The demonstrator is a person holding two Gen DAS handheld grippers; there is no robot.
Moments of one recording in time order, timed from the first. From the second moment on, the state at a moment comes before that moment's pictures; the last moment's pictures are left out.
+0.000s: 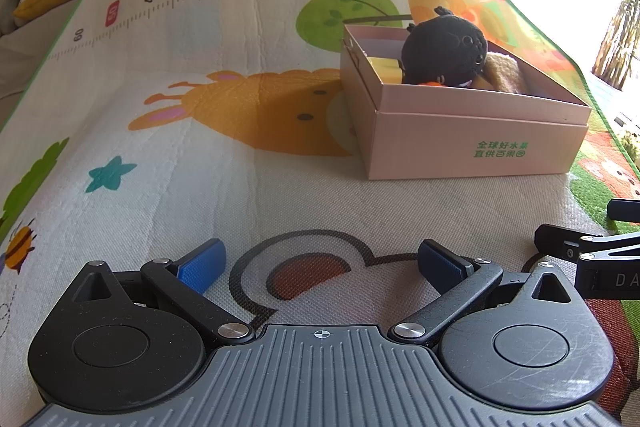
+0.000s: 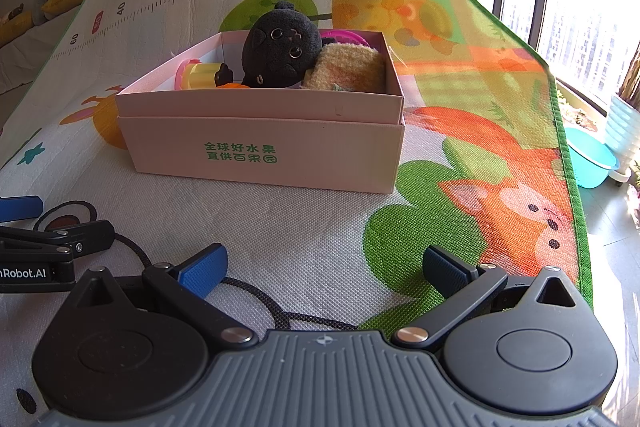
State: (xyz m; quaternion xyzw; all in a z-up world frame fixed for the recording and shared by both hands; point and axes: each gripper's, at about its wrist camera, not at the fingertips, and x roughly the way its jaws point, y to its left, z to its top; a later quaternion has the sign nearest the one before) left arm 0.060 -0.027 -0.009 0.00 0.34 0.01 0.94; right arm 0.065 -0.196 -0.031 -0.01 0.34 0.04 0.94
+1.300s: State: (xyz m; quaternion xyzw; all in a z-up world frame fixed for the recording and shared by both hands) left arm 0.061 -0.027 -0.009 0.00 0.34 0.01 0.94; right arm 0.064 -0.196 -0.031 -0.01 0.34 0.04 0.94
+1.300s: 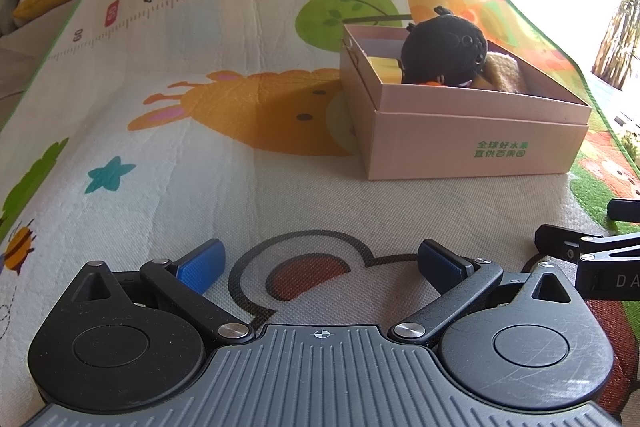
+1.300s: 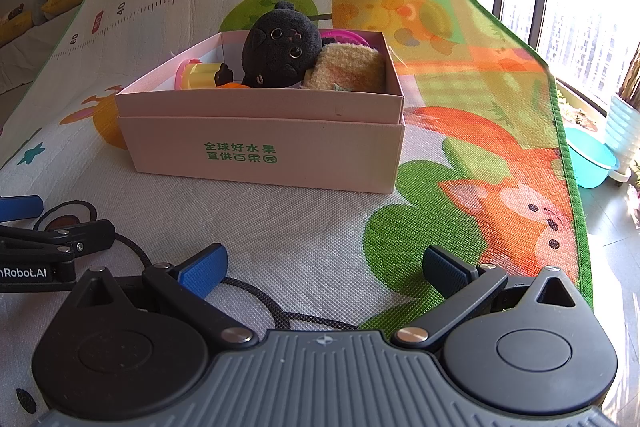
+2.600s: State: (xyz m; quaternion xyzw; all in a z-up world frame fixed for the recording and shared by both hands) left arm 0.054 -0.029 -0.005 0.00 0.36 0.01 0.93; right arm 0.066 -0.195 -0.032 -0.01 0.34 0.04 0.94
